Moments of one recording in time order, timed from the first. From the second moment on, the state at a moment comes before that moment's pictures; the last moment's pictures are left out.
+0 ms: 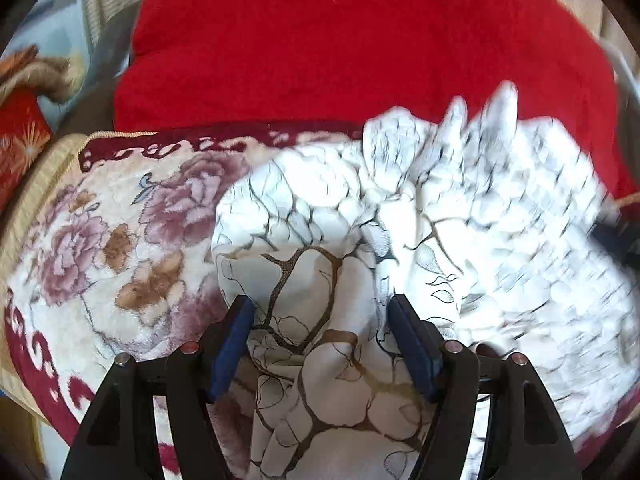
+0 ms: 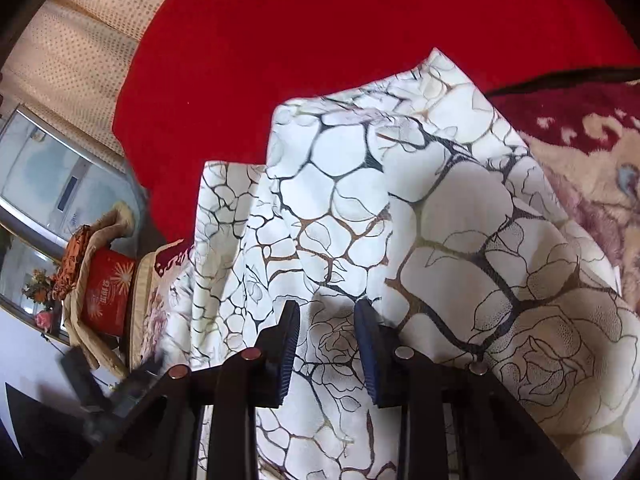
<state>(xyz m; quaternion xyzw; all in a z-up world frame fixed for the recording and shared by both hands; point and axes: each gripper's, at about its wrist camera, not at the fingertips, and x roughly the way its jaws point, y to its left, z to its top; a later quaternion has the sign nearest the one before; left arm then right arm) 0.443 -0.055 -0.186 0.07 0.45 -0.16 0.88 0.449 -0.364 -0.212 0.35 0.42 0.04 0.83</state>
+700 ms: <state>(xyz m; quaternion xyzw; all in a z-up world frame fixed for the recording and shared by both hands) 0.422 -0.053 -0.176 0.04 0.46 -0.20 0.87 0.398 -0.360 -0.207 0.32 0.45 0.02 0.83</state>
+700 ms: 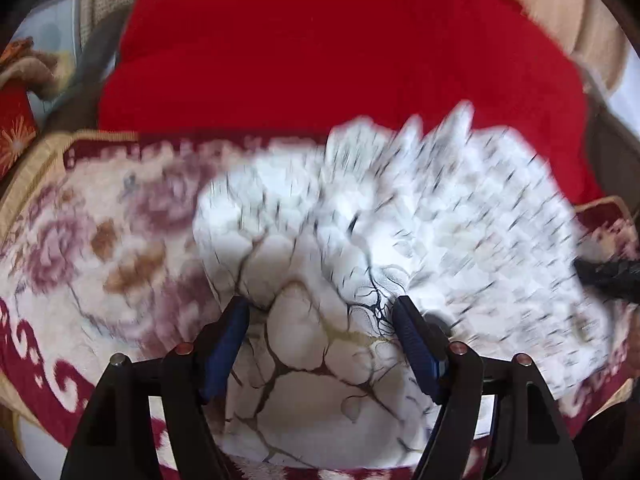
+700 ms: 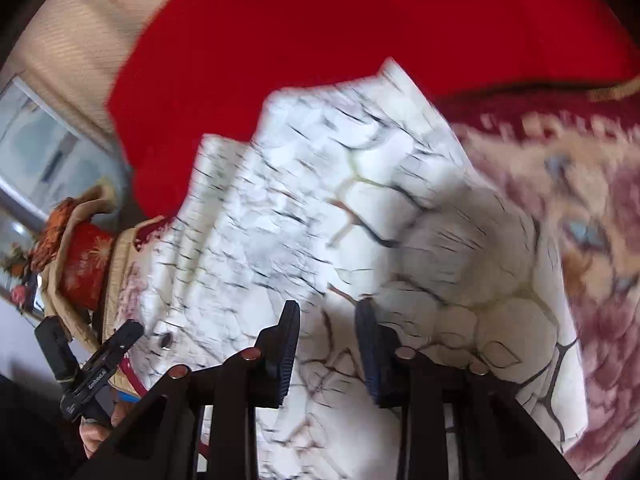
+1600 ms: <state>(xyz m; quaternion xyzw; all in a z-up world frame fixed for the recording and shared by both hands) 0.438 0.017 -0.151 -0.18 0.39 -0.19 0.88 0.409 -0.343 -0.208 0.31 0.44 0.01 0.85</state>
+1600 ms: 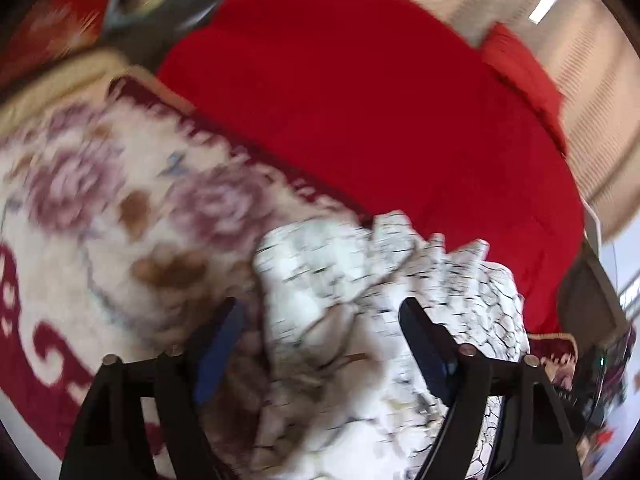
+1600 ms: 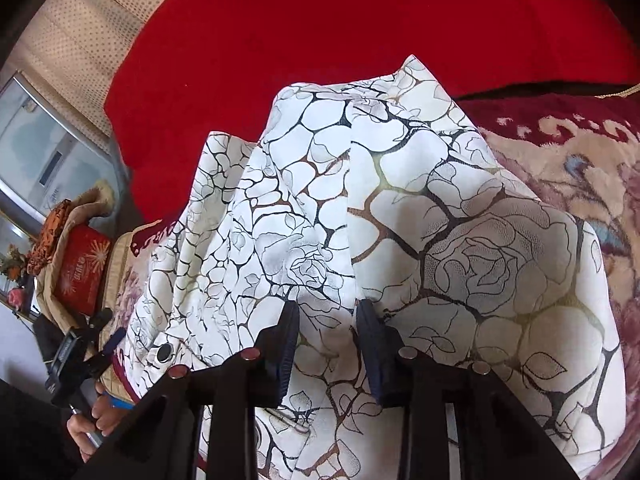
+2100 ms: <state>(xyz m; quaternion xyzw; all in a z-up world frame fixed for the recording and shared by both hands) 0.473 0.030 -0.182 -0.27 0.48 -0.13 0.82 0.407 -0.350 -0.208 0.30 0.44 0.04 0.85</state>
